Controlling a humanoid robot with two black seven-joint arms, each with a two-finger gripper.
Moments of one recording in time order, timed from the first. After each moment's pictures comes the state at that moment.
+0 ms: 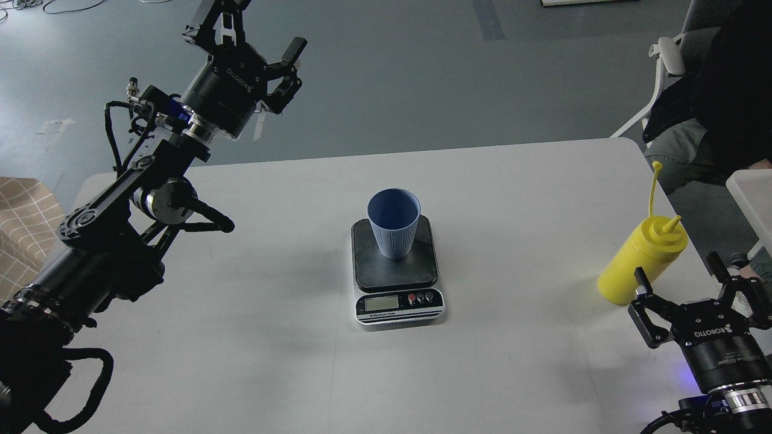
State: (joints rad) left arm -0.83 0.31 -0.84 -0.85 0.43 -0.48 -0.49; right arm -0.41 0.00 1.77 1.47 0.16 0.49 -0.31
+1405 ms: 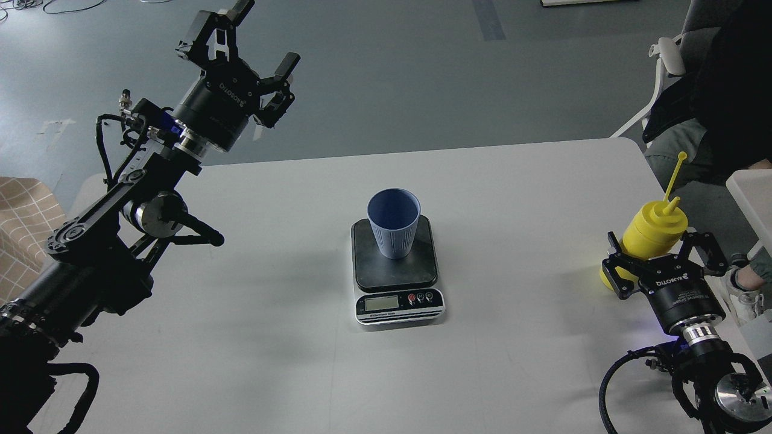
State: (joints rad) left arm -0.78 0.35 -0.83 -0.91 0.44 -0.48 -0.49; right arm -0.05 0.00 1.77 1.10 -0.07 0.49 -0.22
